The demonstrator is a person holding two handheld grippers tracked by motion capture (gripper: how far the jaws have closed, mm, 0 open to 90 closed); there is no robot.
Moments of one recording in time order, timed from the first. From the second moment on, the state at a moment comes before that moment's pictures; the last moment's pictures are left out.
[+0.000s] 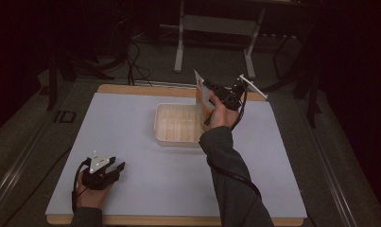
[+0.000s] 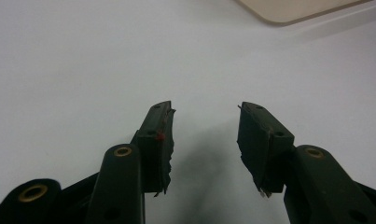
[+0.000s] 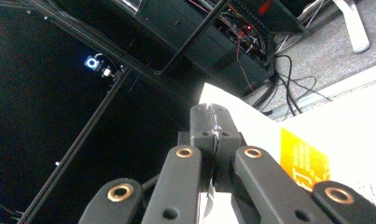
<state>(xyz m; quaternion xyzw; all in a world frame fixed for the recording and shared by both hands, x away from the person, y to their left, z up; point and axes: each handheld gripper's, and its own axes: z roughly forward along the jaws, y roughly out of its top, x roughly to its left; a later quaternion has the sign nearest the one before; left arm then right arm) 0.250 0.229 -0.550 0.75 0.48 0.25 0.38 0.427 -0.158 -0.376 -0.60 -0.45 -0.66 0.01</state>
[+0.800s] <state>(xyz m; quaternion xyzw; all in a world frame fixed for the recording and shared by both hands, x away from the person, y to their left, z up) 0.250 0.228 -0.550 0.75 0.48 0.25 0.38 0.423 -0.167 -0.384 -0.59 -0.52 -0.62 -0.05</state>
